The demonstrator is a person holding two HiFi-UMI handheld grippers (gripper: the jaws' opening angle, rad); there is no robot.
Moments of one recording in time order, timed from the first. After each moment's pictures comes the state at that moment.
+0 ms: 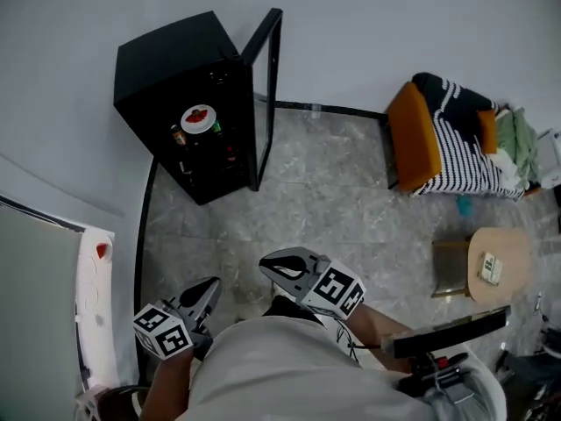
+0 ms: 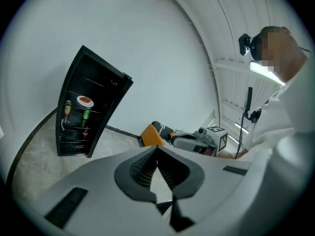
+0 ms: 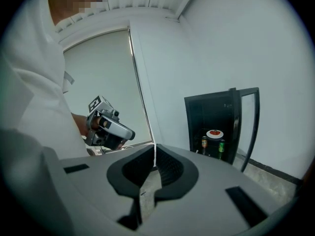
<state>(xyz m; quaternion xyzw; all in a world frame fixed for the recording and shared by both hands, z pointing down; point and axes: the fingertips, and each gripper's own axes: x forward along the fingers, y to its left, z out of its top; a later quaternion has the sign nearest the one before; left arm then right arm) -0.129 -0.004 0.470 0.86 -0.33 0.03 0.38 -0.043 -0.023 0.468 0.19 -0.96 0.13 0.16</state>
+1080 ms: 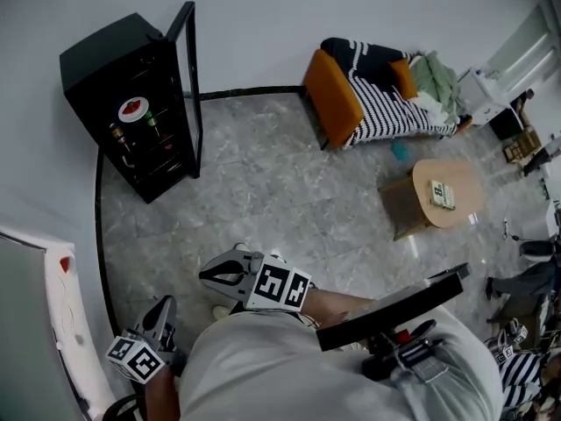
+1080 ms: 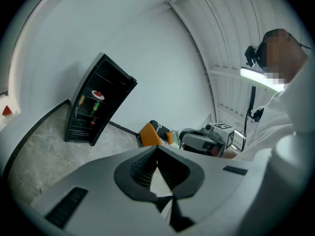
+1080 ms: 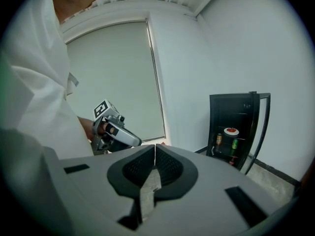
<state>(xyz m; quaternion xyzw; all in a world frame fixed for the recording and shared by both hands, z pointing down) -0.209 0.177 0.498 0.86 -0.33 0.01 0.39 -0.131 0.170 0.464 0.18 -0.96 0.10 0.19</state>
